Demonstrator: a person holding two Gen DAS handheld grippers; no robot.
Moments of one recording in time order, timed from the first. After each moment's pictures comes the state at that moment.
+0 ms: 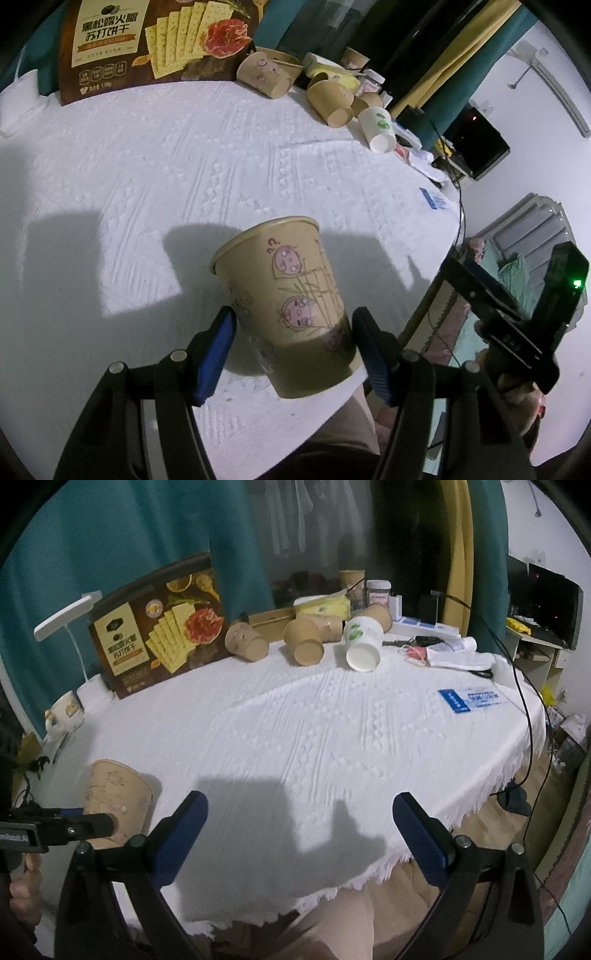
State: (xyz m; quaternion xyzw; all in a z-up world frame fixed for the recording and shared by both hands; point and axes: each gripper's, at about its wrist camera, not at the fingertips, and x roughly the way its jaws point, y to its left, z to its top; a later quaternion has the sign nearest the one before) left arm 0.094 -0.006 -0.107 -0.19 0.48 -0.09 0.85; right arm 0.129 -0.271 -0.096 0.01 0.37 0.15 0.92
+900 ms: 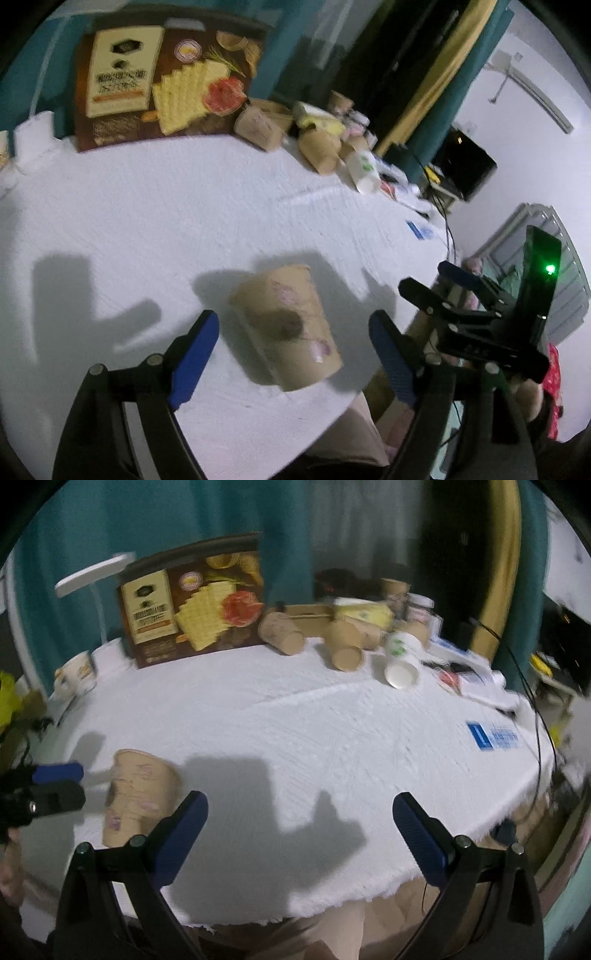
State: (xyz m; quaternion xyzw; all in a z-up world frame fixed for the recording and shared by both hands) left arm 0.062 0.014 -0.069 -0.17 0.40 -0.08 0.90; right arm 0.135 -0.212 -0.070 -0.08 0.37 0.22 0.90
